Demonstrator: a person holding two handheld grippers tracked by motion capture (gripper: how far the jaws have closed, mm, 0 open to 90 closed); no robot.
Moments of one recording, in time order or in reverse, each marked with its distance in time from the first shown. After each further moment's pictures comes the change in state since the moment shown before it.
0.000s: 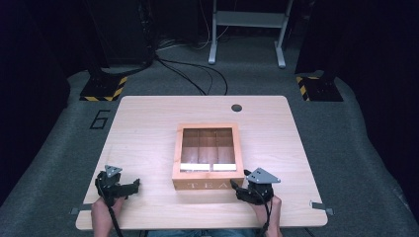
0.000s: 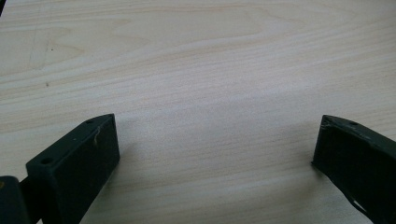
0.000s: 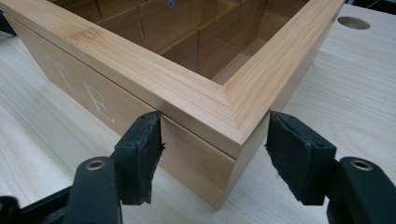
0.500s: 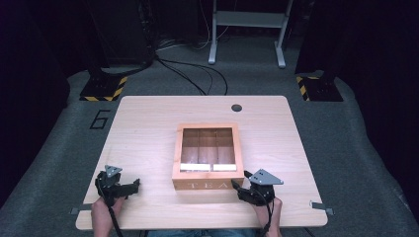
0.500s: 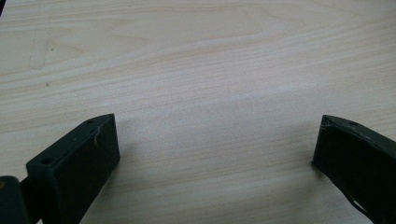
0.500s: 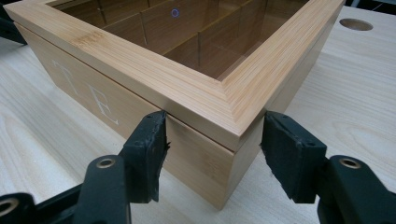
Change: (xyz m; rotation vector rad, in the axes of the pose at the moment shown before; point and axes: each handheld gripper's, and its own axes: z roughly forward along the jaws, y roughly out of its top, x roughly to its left) left arm 0.000 0.000 0.000 0.000 0.000 0.000; right arm -0.002 -0.006 -0.001 -0.038 0.021 0.025
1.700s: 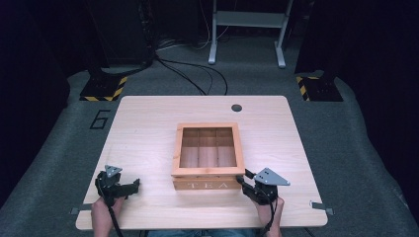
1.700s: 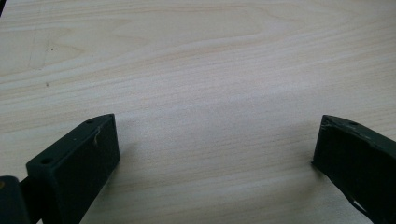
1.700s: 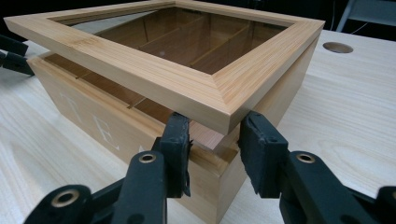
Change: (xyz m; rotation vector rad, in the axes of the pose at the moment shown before) left arm 0.000 0.000 0.000 0.000 0.000 0.000; right arm -0.003 0.007 -0.011 -0.092 -0.012 0.025
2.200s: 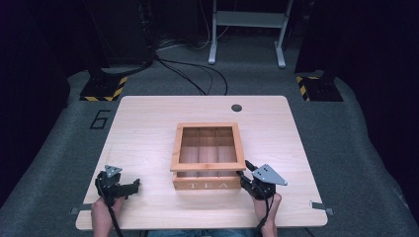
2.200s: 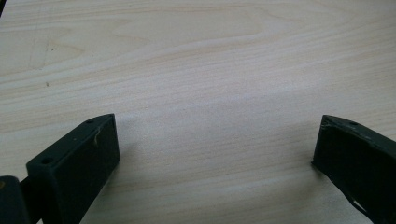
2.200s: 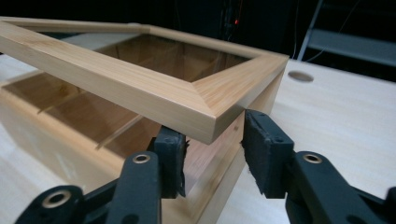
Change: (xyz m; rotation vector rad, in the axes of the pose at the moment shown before) left arm 0.000 0.000 0.000 0.000 0.000 0.000; right arm 0.003 0.012 0.008 -0.093 -0.122 -0.038
